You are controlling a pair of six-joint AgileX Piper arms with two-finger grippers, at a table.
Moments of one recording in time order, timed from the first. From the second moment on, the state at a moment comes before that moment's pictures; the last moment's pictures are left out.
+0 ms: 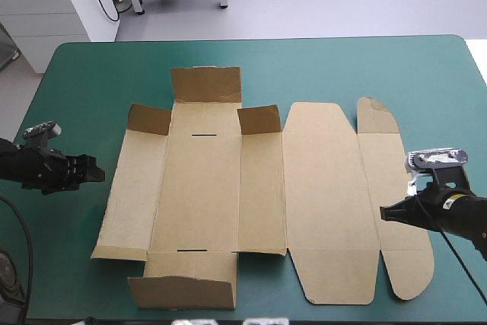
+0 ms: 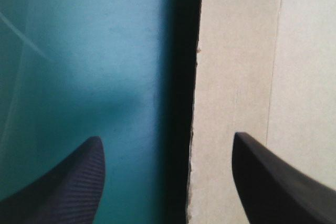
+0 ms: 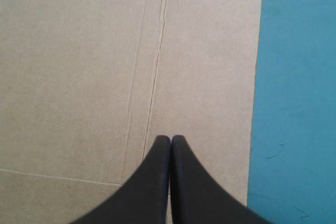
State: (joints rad) left arm 0.49 1.51 -1.06 -0.55 1.14 0.60; right arm -0.02 0.85 -0.80 0.14 0.97 -0.17
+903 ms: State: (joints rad) left arm 0.37 1.57 -0.97 -0.63 1.20 0.57; right arm -0.02 0.85 -0.80 0.14 0.98 -0.18
